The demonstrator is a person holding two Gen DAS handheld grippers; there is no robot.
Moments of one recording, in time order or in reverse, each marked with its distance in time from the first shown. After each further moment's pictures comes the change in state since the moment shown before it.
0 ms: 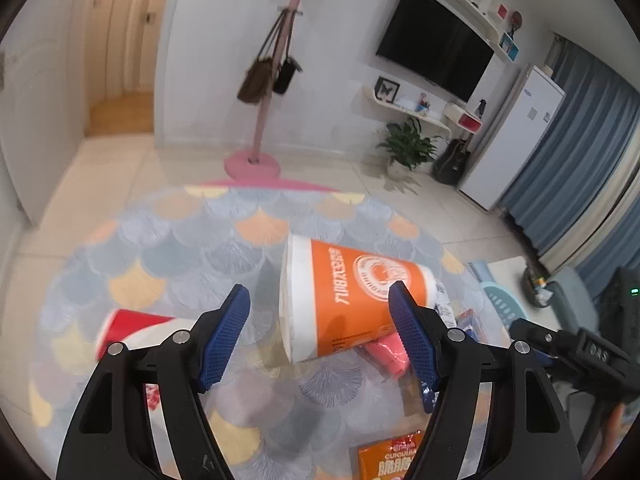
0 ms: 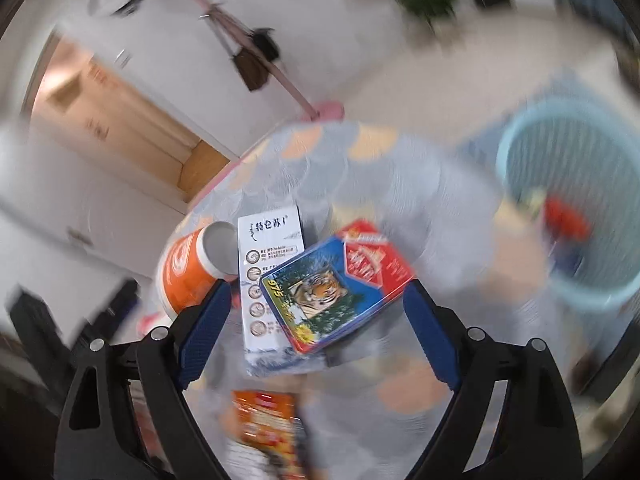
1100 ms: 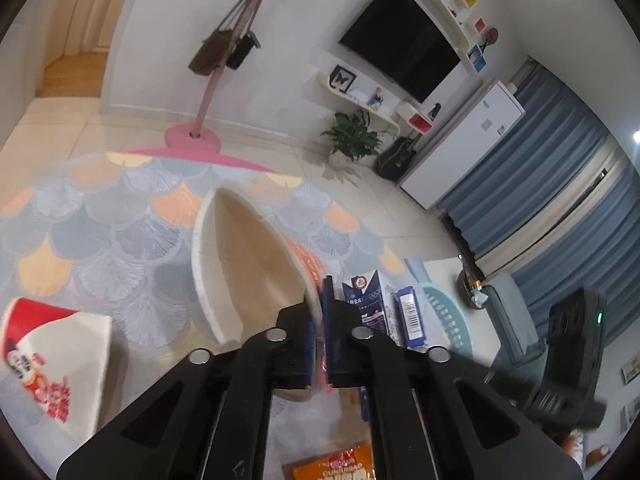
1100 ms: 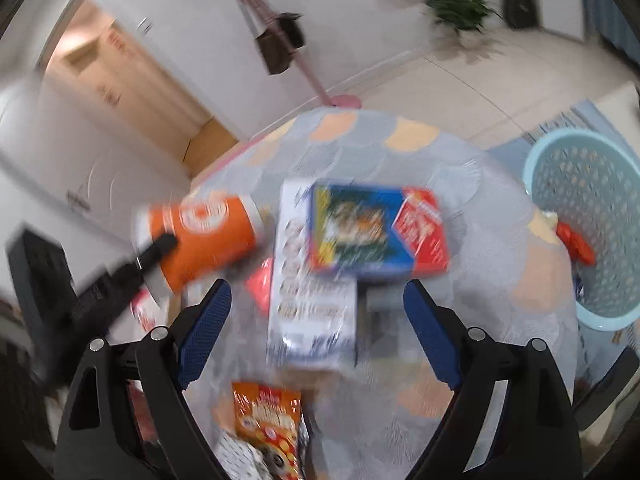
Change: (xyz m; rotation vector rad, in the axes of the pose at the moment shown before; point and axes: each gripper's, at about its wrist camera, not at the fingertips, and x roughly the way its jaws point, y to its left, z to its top) left arm 0.022 -0.016 -0.009 -0.068 0.030 -0.227; right arm 0.008 0.038 -0.018 -0.228 0.005 -0.023
